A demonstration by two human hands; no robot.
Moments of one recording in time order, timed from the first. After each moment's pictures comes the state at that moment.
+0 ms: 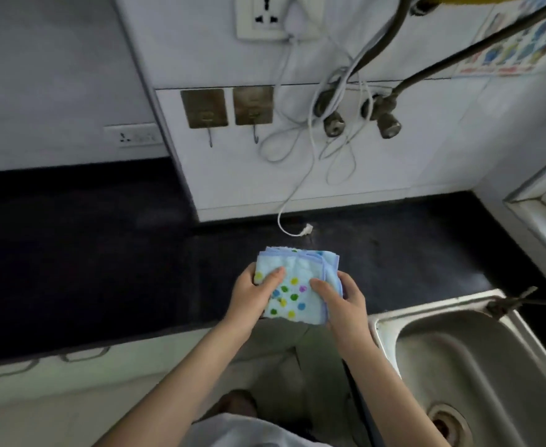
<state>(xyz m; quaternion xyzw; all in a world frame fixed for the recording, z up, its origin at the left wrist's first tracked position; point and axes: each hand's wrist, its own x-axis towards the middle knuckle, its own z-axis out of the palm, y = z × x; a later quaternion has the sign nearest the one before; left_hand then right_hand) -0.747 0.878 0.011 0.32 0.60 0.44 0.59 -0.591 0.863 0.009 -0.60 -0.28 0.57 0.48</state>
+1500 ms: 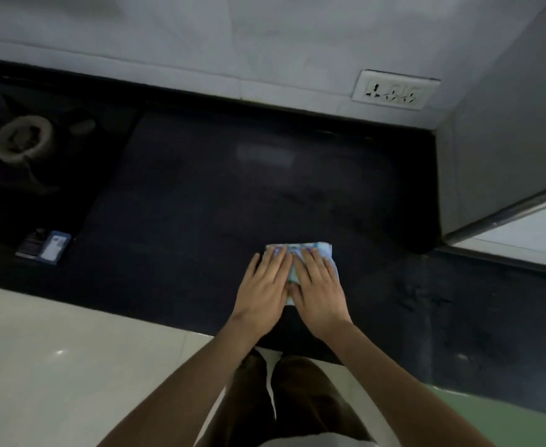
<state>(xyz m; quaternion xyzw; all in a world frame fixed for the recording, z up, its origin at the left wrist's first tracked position) -1.207 0.879 -0.141 0.69 0.72 0.03 0.10 -1.070 0.936 -0.146 -0.43 -0.90 0.12 -0.01</state>
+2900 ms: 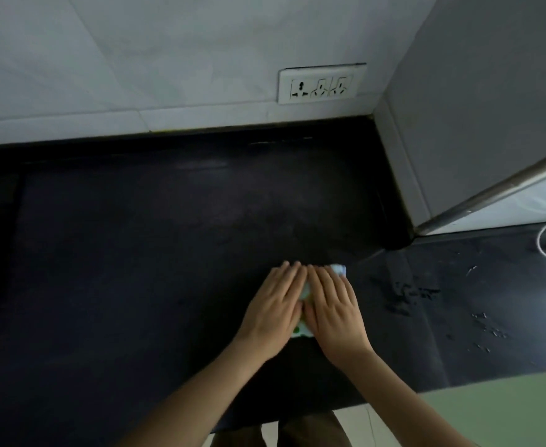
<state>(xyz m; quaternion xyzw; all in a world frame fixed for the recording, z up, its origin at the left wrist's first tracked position) -1.201 0.963 -0.166 0.82 0.55 0.04 0.14 -1.045 0.965 -0.160 -0.56 -0.82 0.11 0.02</state>
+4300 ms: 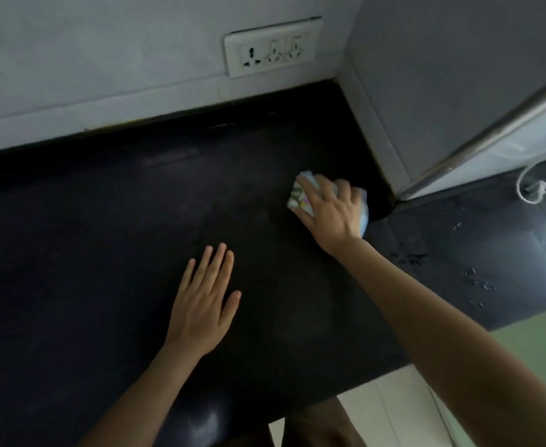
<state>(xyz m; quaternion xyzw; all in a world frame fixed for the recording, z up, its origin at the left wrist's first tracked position) -1.289 0.969 -0.185 0.80 0.59 -0.04 0.11 -1.030 1.103 -0.169 -0.67 -0.74 0.02 -0.04</state>
